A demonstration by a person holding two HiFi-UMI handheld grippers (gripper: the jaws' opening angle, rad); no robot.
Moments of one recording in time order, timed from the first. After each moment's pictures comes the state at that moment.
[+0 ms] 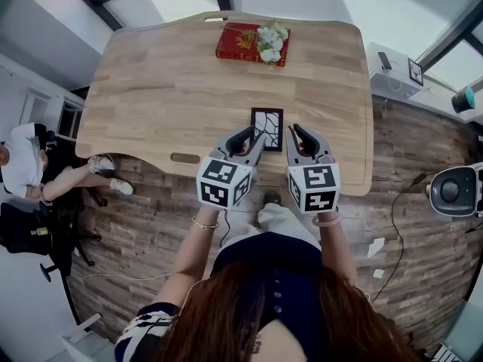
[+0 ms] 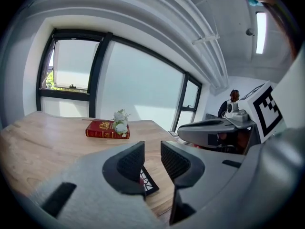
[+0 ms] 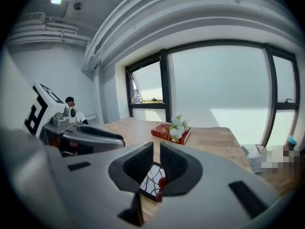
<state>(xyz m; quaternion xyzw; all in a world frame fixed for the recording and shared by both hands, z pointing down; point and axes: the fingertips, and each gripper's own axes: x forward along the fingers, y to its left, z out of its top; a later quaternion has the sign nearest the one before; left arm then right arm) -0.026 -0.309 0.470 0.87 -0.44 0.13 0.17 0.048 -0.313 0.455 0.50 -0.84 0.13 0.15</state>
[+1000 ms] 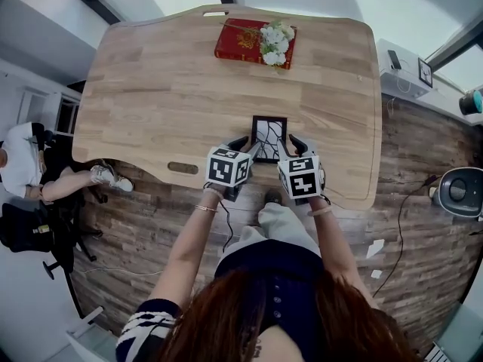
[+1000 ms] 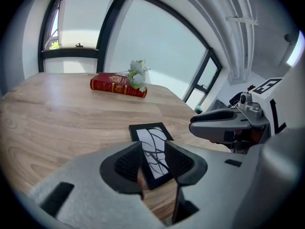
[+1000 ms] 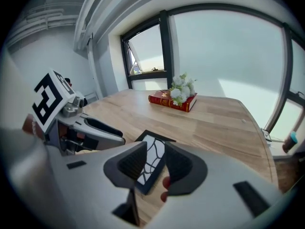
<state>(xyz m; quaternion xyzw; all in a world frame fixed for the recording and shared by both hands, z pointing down) -0.054 -0.355 0.634 0.81 -0.42 0.25 0.33 0.034 -0.360 0.601 0.46 -0.82 0.21 0.29</state>
